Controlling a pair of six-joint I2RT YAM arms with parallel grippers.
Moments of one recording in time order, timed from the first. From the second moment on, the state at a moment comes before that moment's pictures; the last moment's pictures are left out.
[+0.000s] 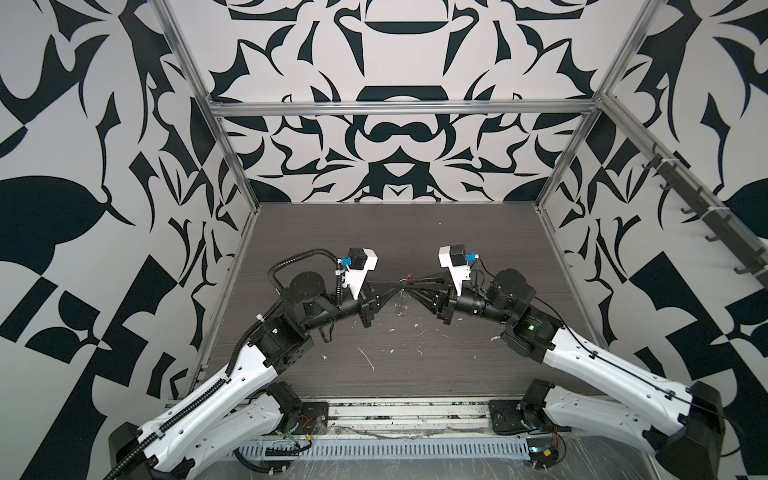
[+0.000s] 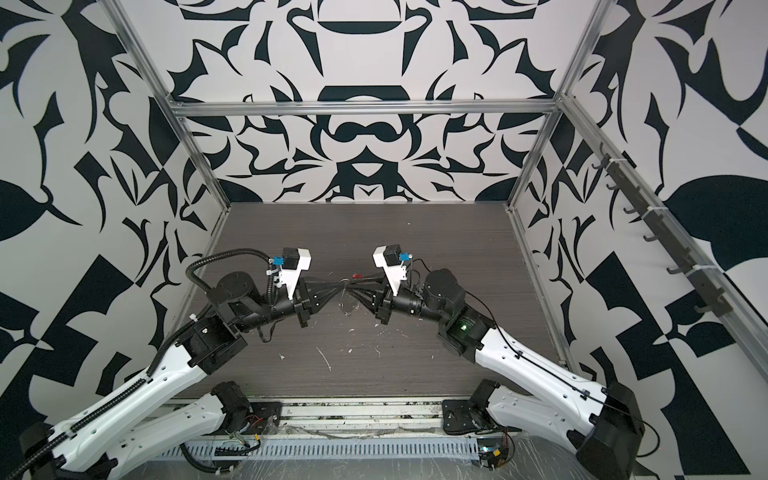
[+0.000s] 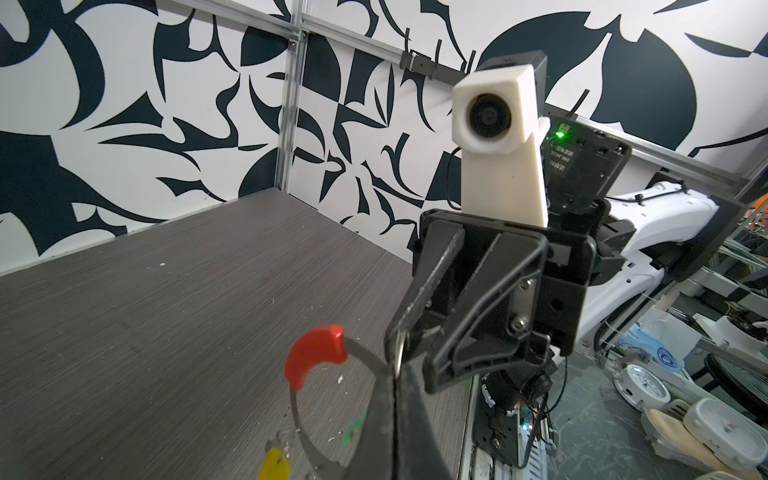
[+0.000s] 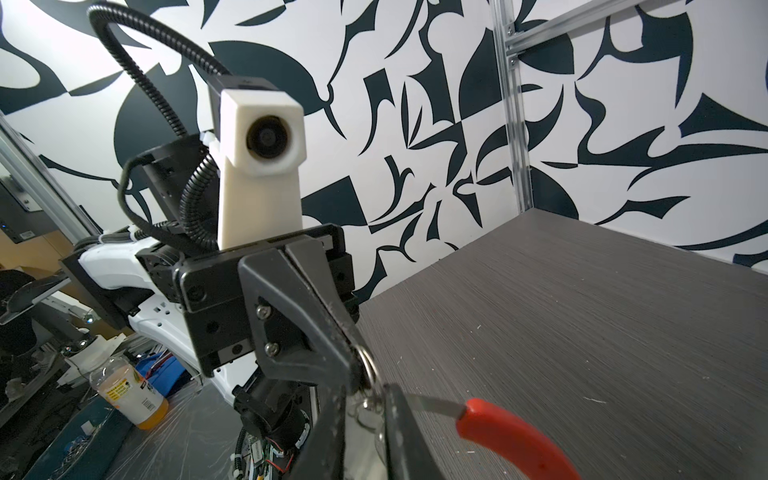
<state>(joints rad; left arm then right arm) -0.79 0.82 0.76 0.04 0.45 -0.28 0.81 0.98 0.75 0.27 -0.49 0.39</state>
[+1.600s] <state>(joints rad) -0.79 0.87 0.83 -0.13 0.51 -0.25 0.81 1.09 1.18 -0.54 -0.49 0.13</state>
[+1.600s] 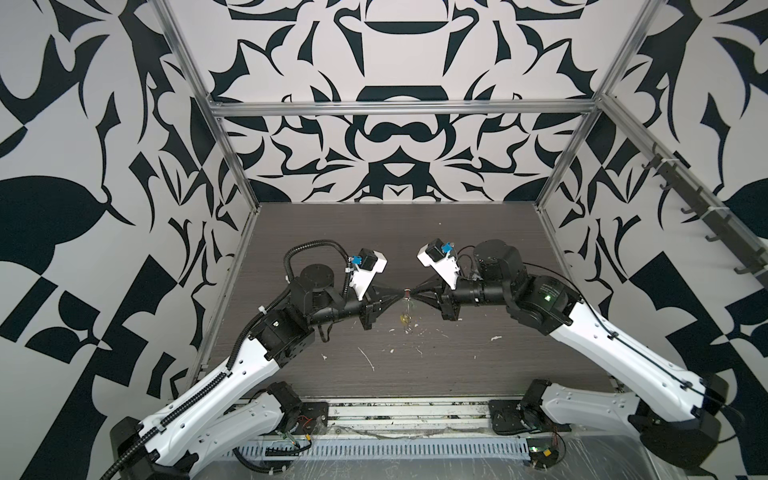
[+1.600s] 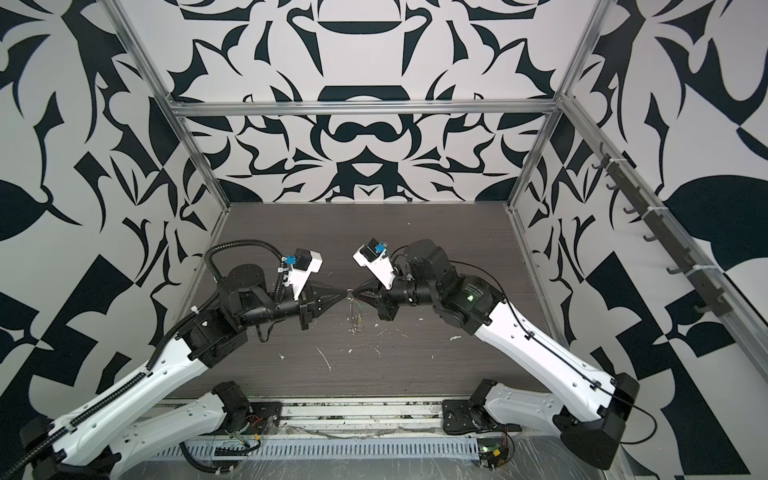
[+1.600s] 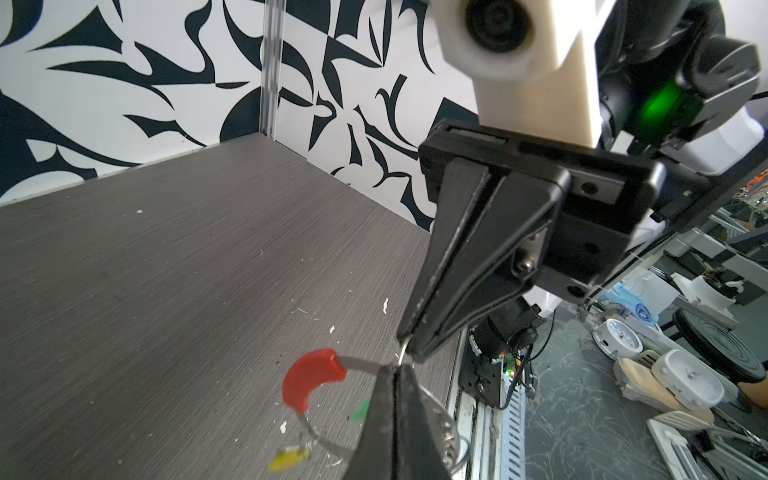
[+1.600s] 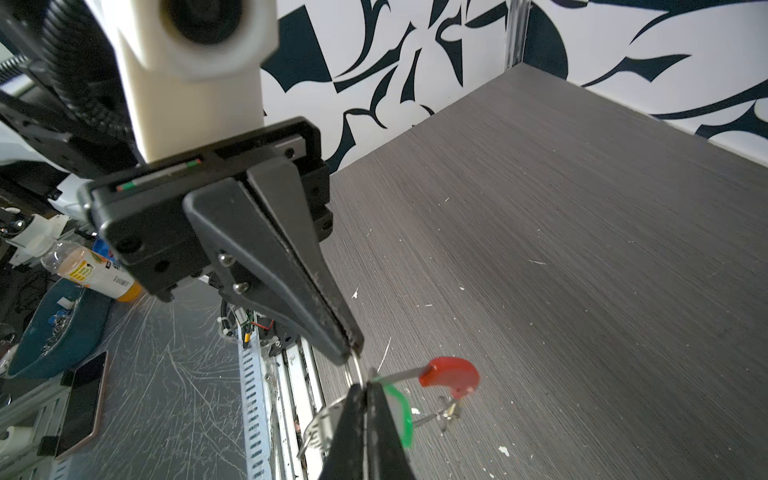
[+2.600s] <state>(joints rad) -0.79 0.78 0.58 0.46 0.44 -0.48 0.81 0.99 0.89 0.15 -0.51 0.46</state>
